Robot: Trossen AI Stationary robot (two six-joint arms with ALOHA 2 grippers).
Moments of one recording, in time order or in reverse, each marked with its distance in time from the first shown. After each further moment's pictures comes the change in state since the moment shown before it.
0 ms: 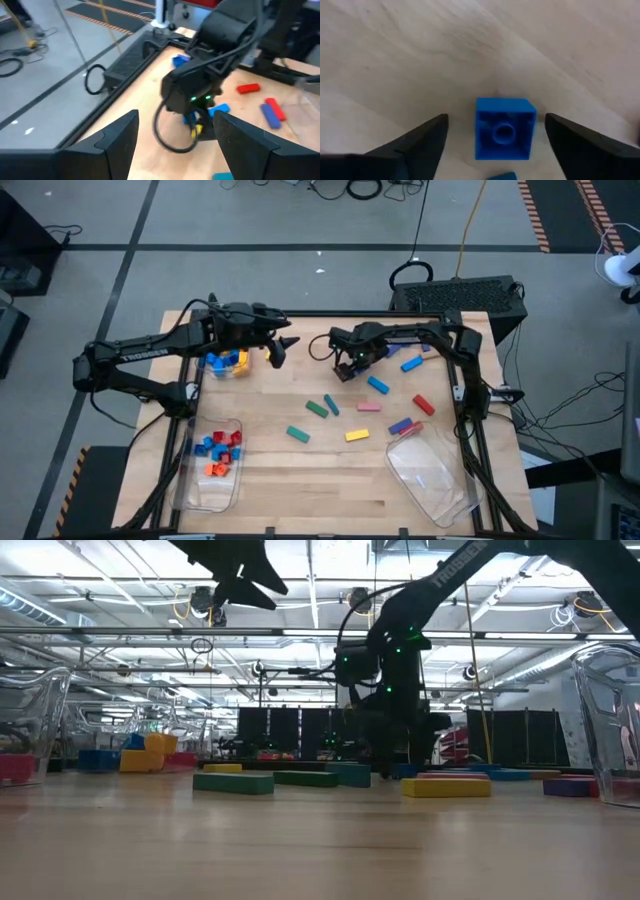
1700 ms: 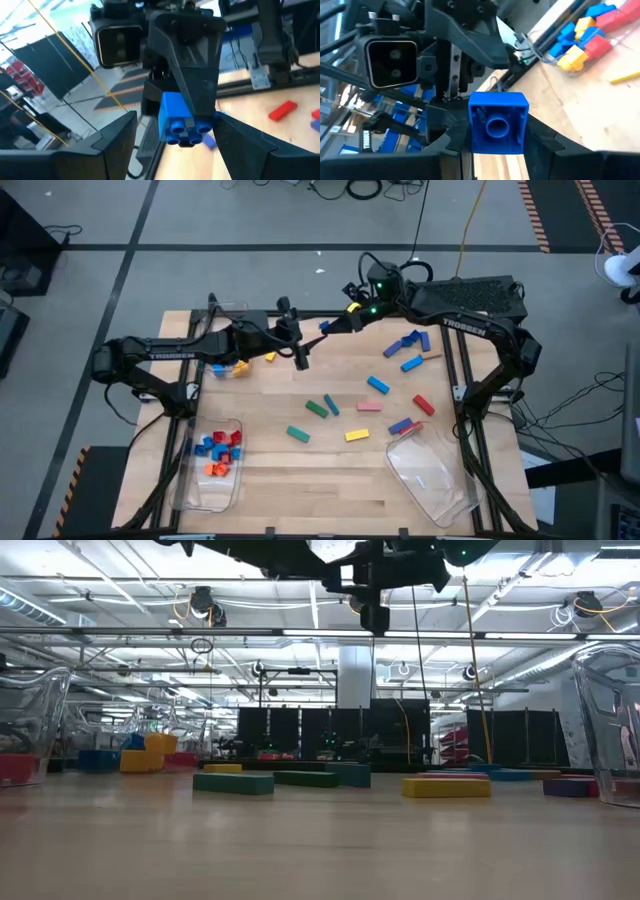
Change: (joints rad) left arm -0.076 0.186 0.000 0.513 -0.053 0.552; right arm -0.132 -0.444 0.001 0.717 -0.826 0.155
